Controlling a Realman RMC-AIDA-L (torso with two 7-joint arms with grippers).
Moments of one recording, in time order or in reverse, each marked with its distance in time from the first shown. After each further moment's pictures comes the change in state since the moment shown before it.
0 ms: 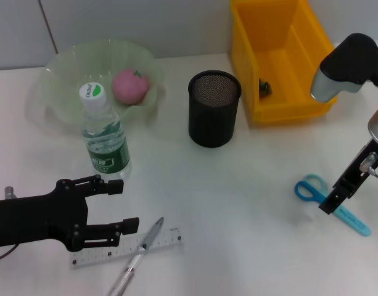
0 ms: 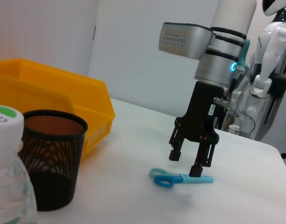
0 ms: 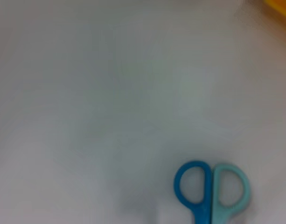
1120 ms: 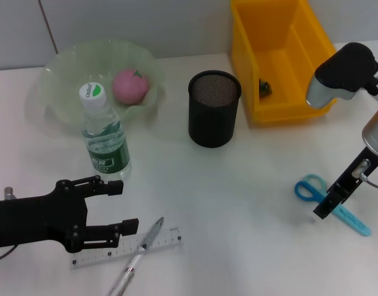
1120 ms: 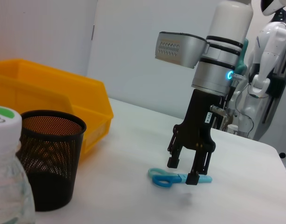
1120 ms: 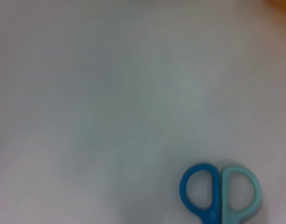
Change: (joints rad) left arm 0.000 0.002 0.000 0.001 0.000 0.006 0.000; right arm -0.015 0.006 -0.025 0.031 0.013 0.049 0.054
